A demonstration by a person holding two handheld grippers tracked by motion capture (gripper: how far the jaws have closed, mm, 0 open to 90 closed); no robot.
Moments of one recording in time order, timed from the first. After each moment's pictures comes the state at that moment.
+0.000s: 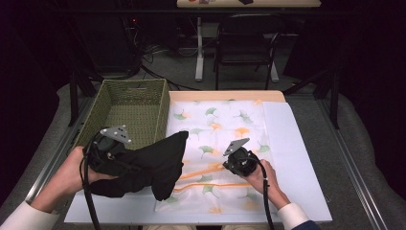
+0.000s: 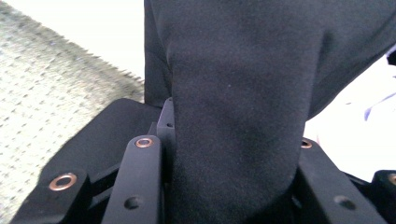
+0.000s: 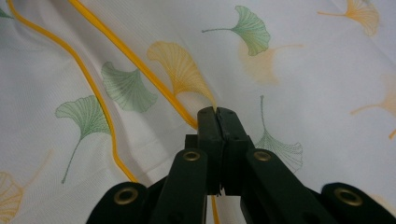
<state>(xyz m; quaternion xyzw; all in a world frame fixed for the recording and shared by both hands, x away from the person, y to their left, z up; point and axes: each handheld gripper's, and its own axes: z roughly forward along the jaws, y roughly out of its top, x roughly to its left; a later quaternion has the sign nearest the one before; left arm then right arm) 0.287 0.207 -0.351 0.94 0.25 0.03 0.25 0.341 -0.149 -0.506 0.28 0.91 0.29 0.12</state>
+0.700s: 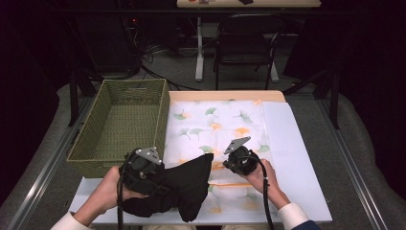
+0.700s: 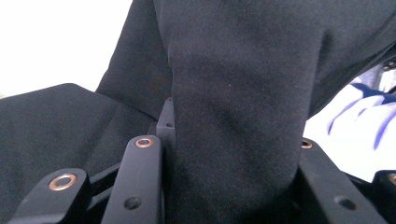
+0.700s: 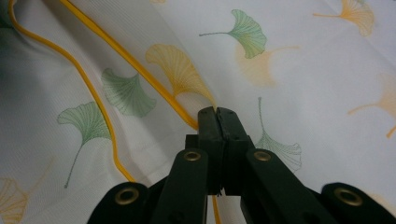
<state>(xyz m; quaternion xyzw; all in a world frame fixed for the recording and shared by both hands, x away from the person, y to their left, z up) 0.281 0.153 -0.421 0.93 0.25 -0.06 0.27 0.343 -0.150 -0.504 0.28 0.91 0.29 0.12</state>
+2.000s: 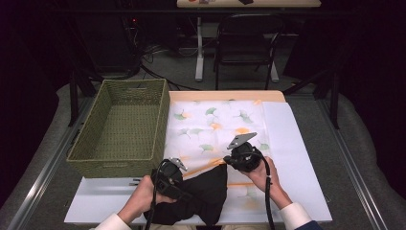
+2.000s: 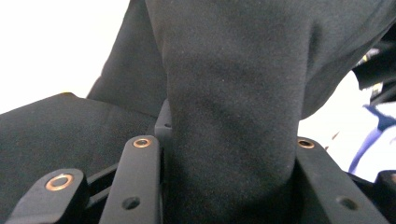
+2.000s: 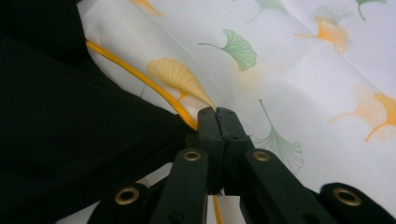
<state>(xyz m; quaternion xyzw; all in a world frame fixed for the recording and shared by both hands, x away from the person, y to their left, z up) 0.302 0.110 -0.488 0.90 0.31 -0.11 0.27 0.340 -0.156 -0.481 0.30 0.89 0.33 0.13</state>
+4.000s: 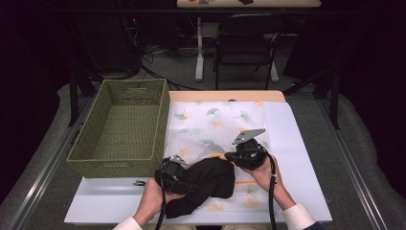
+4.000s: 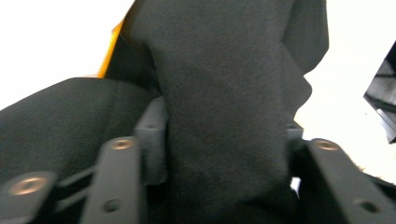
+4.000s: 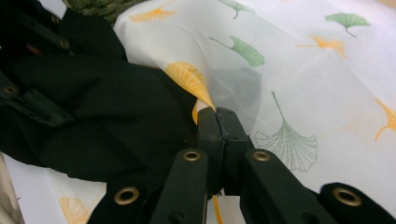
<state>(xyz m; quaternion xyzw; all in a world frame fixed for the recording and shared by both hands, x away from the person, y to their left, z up) 0.302 0.103 -0.507 0.88 0.36 -0.02 0.30 0.335 -0.164 -0.463 0.32 0.87 0.37 0.12</state>
